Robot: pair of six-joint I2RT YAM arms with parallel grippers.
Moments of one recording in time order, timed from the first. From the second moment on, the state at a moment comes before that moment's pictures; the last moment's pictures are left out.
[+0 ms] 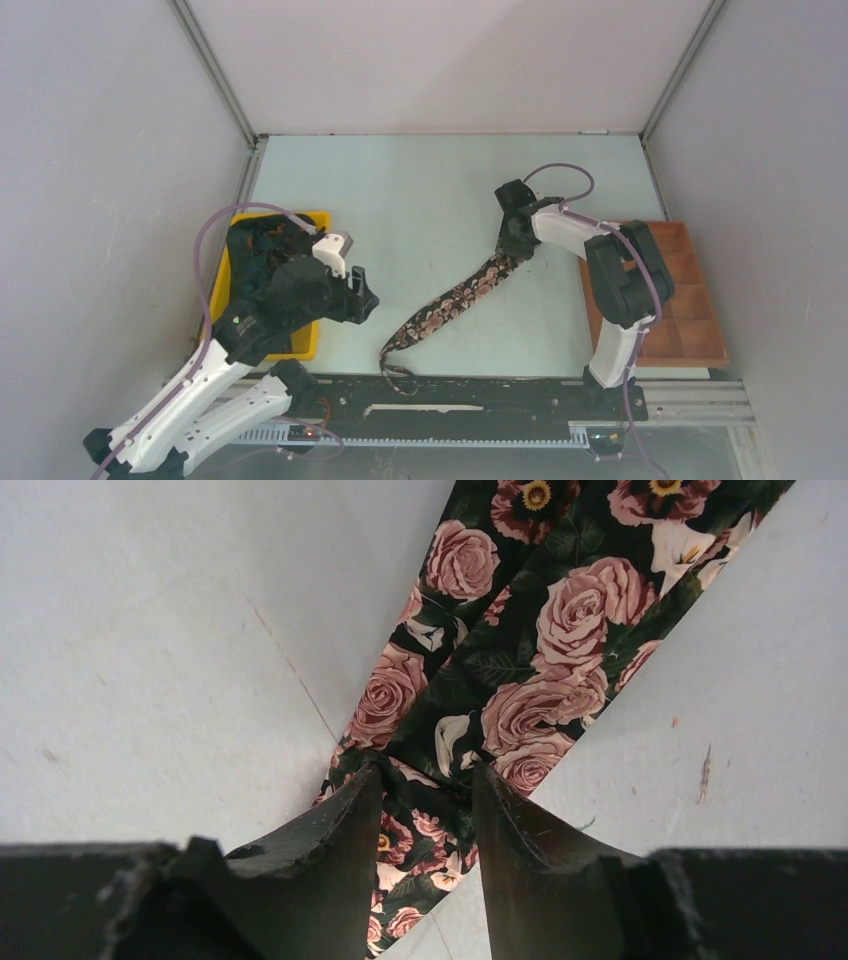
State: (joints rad) left arm -0.72 0.65 0.80 -0.81 -0.07 -0.42; right arm 0.43 1.85 1.16 -0.50 0.17 0.67
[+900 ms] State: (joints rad) left arm -0.61 0.60 0.79 -0.79 -0.19 -0.45; right arm 0.32 2.23 1.75 -0.84 0.06 0.55
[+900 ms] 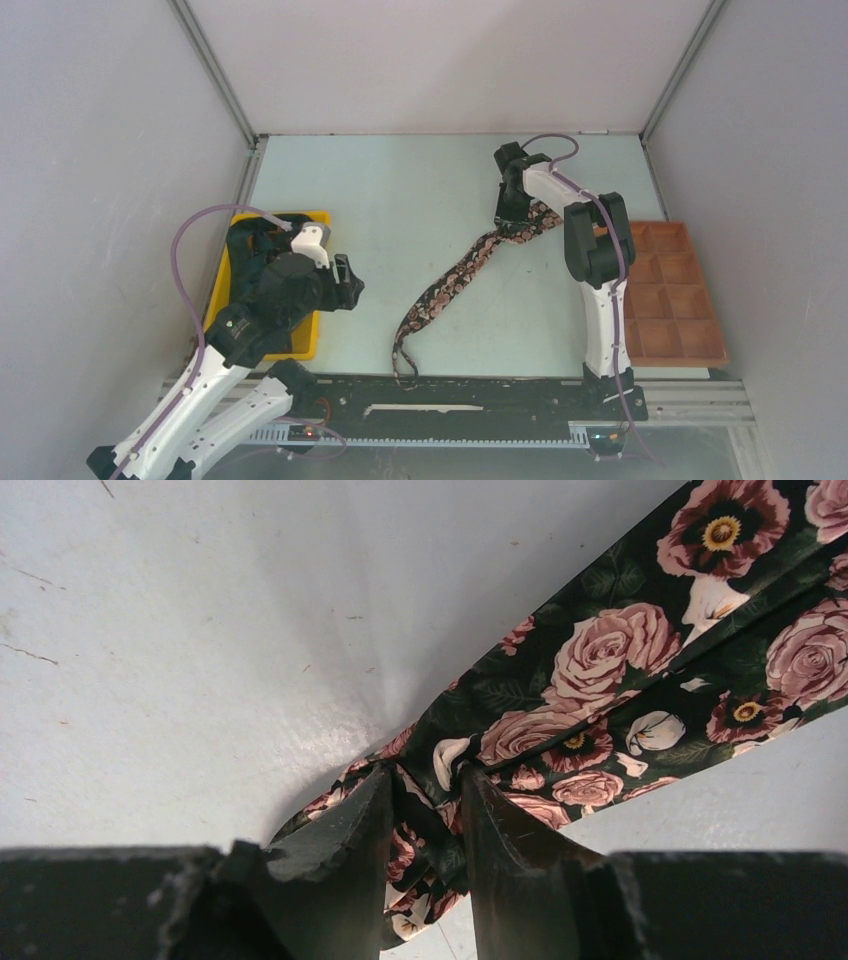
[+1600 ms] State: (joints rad) left arm -0.59 0.55 0.78 -0.79 -0.22 -0.45; right arm 0.21 2.02 1.42 -0.63 0.07 0.52
